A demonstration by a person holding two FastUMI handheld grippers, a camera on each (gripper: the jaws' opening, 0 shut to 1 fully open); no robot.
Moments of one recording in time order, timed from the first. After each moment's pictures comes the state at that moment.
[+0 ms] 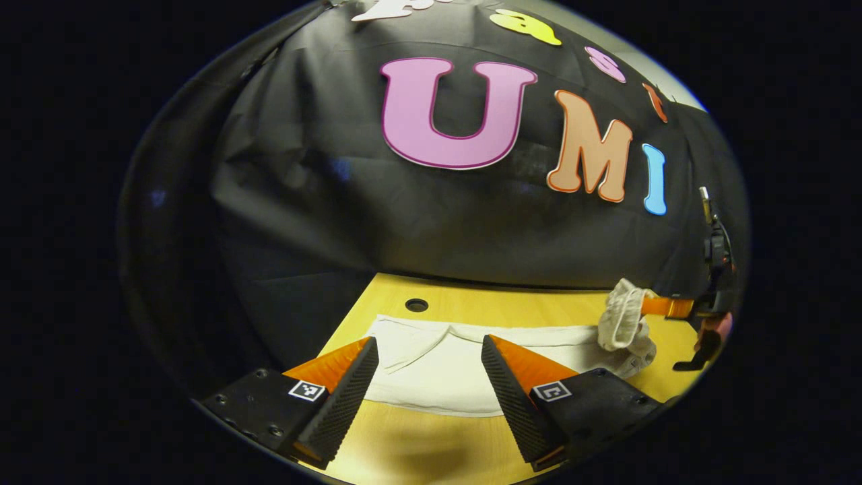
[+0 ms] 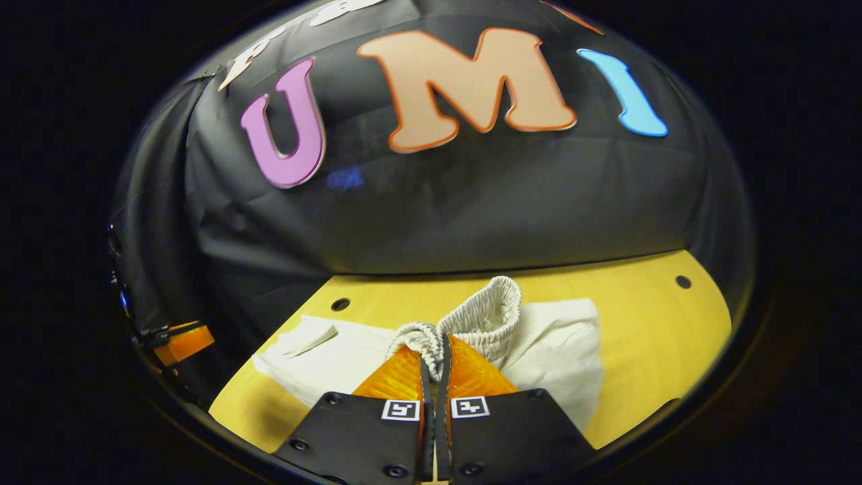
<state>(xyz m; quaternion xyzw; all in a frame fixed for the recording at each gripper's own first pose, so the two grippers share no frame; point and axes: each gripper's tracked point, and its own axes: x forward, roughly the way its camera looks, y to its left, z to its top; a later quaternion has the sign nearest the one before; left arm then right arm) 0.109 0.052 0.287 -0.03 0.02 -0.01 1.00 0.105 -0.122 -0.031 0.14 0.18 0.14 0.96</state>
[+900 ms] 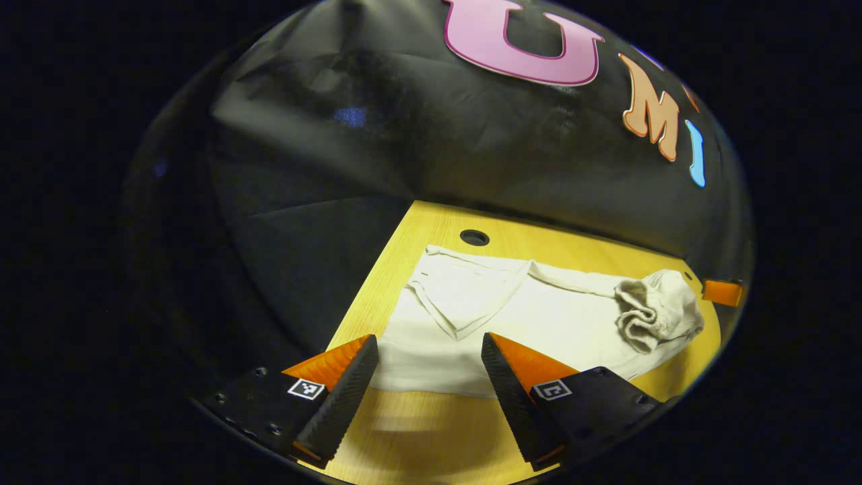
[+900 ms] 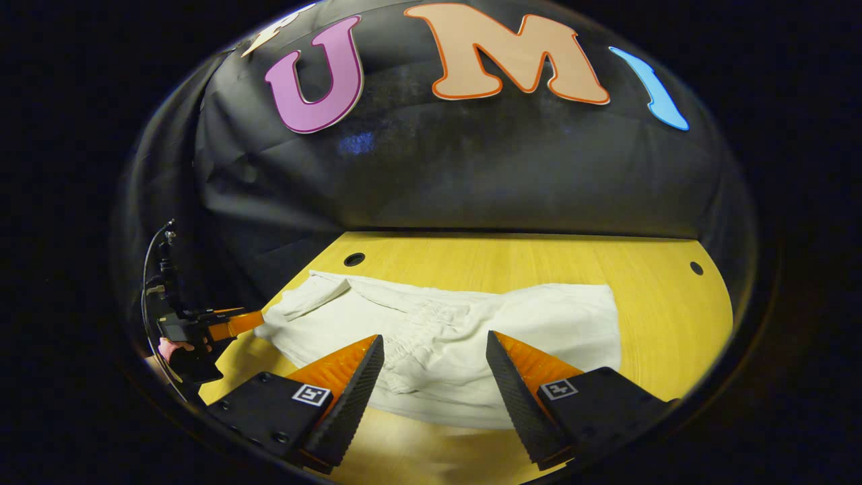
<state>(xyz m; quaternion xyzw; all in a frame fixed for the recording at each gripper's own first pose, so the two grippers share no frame) 0.195 0.142 0.161 -0.04 0.15 0.01 0.99 0.063 -0.202 0.038 0.10 0.22 0.13 0.96</state>
